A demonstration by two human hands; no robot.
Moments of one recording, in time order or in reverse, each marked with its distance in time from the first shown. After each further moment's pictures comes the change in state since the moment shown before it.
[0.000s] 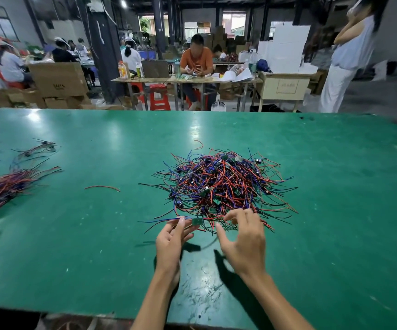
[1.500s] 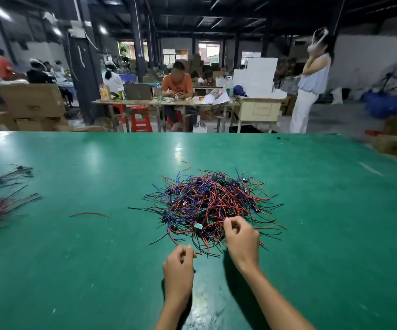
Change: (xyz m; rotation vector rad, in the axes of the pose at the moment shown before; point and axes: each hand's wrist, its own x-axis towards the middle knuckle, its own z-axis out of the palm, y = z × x) left_hand 0.004 -0.010 0.010 0.677 0.037 0.172; right_hand 0.046 0.008 0.022 0.178 0.046 0.383
